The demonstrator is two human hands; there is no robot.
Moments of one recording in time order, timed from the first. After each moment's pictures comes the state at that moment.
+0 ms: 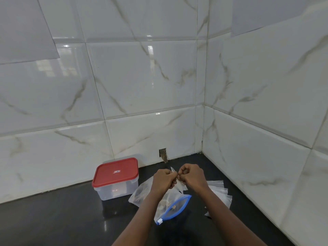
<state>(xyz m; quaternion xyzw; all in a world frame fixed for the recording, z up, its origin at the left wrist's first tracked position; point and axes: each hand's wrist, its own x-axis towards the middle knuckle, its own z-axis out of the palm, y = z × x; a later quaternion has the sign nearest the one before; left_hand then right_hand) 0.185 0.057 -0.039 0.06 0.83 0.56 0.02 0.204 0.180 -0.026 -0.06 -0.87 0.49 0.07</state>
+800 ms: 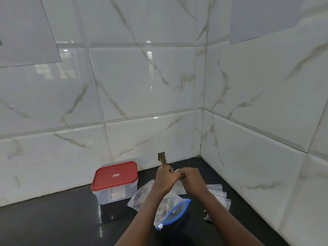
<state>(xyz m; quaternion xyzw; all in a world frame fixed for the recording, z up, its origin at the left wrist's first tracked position) 0.177 0.063 -0.028 0.13 0.87 0.47 -0.04 0.210 0.176 -0.017 0.05 -0.96 0.25 0.12</state>
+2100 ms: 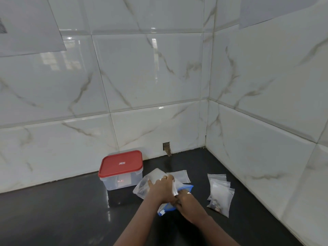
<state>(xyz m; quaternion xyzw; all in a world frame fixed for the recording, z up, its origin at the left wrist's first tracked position) 0.209 0.031 -0.061 0.16 0.98 0.11 0.10 0.243 0.155 -0.122 0.10 -0.96 0.25 -0.03</state>
